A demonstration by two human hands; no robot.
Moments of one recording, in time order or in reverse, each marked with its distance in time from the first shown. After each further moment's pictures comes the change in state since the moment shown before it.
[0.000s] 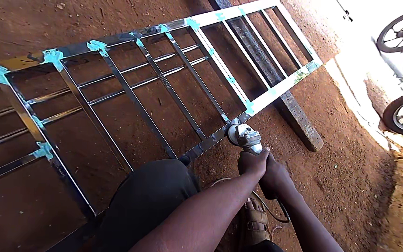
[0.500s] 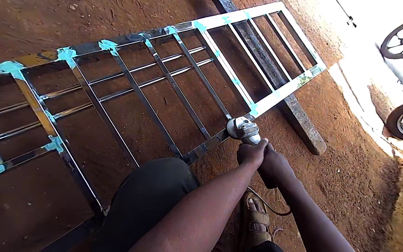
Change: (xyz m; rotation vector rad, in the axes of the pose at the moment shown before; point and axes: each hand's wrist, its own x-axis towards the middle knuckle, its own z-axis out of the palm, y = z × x) left_hand 0.011 0.015 -0.024 -0.119 0.015 0.039; right_hand 0.013 -0.030 -0.018 -0.082 0.018 -0.045
